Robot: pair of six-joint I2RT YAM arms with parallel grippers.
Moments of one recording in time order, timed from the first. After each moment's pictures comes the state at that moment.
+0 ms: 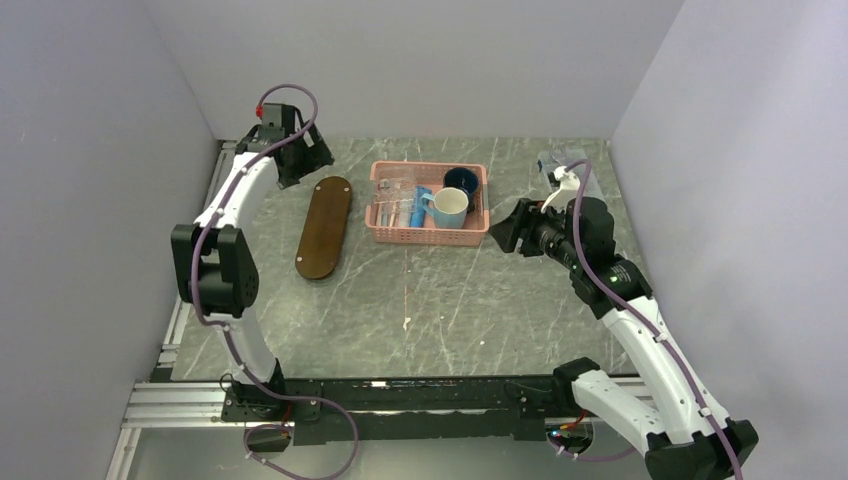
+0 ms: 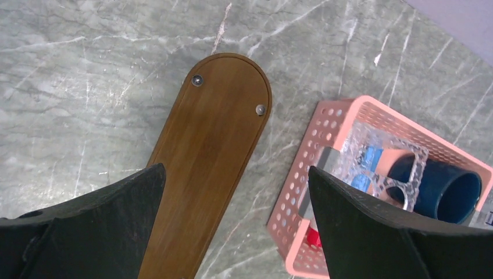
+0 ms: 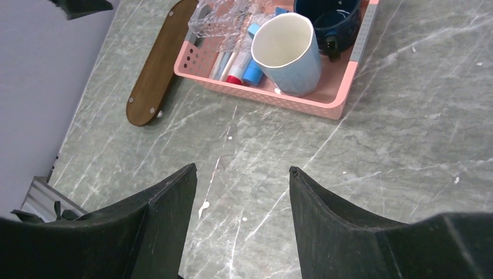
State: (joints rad) left arm -0.09 1.83 1.66 -0.60 -0.04 -0.56; right arm 0.34 0.87 0.93 -0.44 -0.19 0.41
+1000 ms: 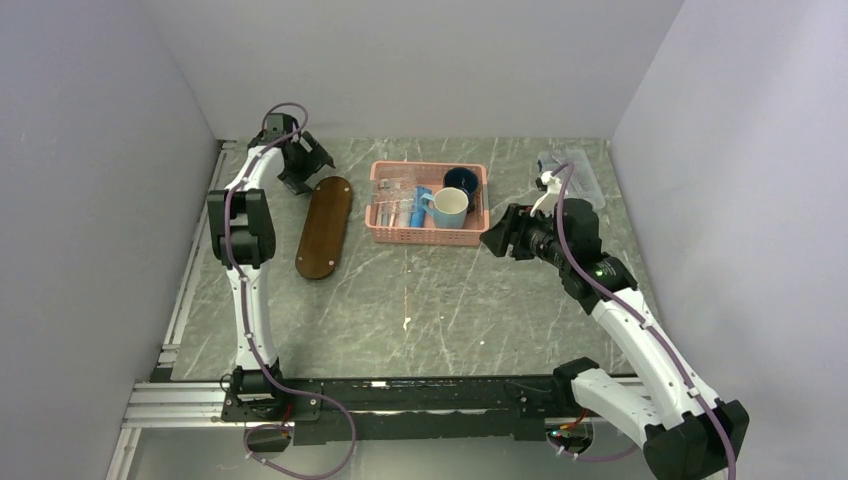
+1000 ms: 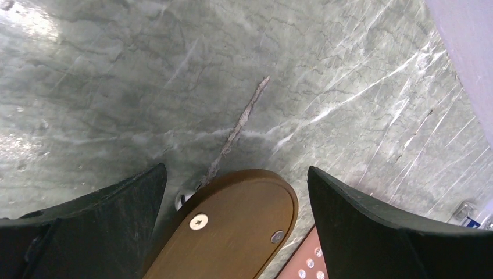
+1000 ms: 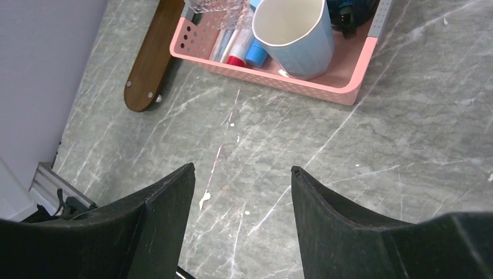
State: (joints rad) left arm 0.03 2.40 2.07 -0.61 0.17 -0.74; right arm 0.34 0.91 0.85 -0.37 -0.24 0.43
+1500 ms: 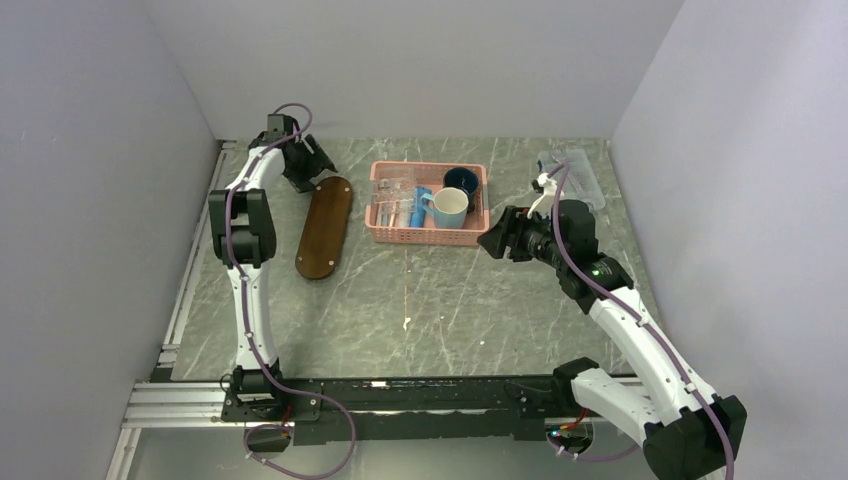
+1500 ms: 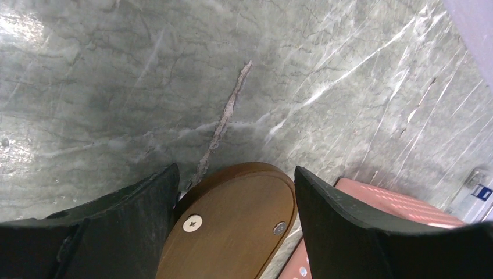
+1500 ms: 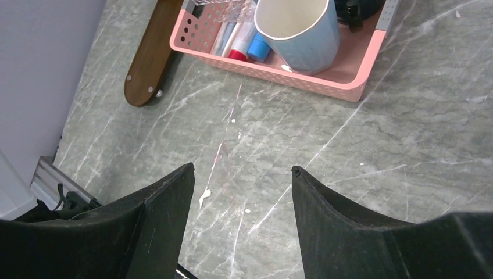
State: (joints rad) left arm 0.03 2.43 2.09 -0.61 0.27 -0.67; right arm 0.34 0.93 0.83 -0.34 -0.26 0.43
